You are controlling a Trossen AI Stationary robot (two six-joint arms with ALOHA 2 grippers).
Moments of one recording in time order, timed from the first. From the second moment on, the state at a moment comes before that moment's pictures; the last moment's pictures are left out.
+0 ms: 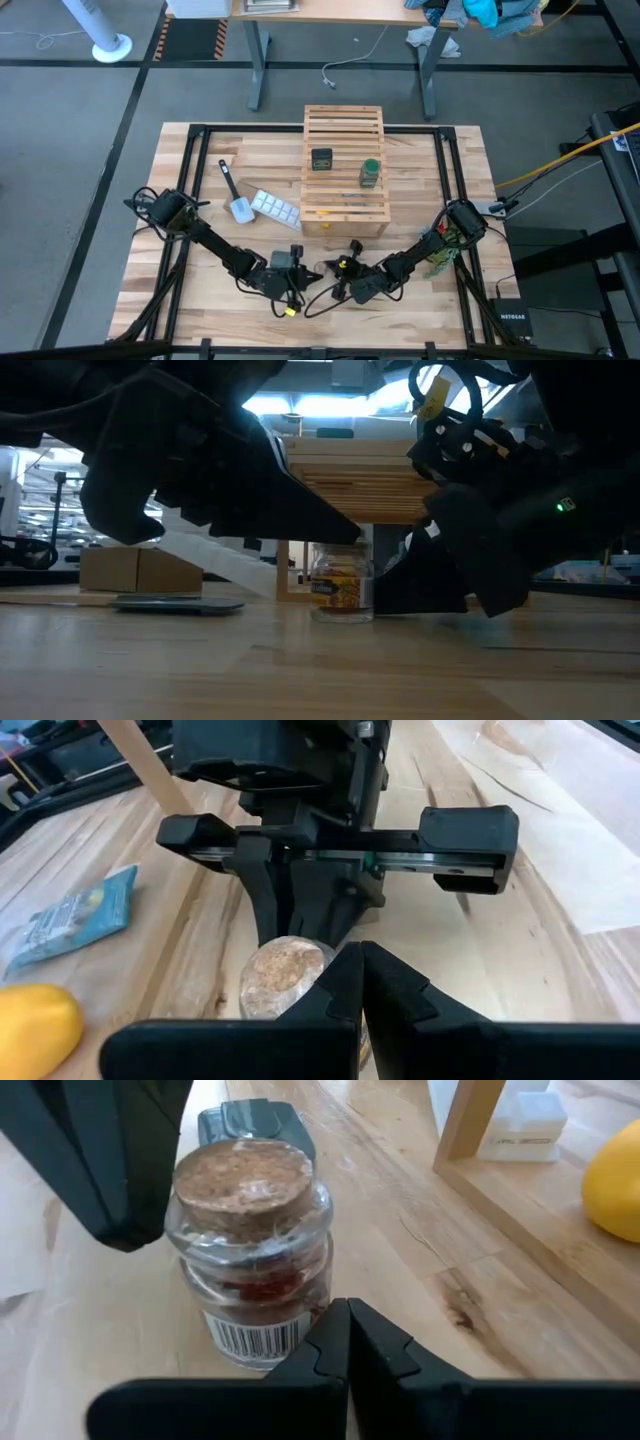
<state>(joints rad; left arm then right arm) -0.54 1.99 0.90 0.61 -0.63 0.00 0.57 2.12 0.90 0.54 0.78 0.55</state>
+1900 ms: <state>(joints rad) -0.53 1.66 0.90 0.05 -0.58 -0.13 0.91 1.80 0.90 0.36 1.51 0.23</state>
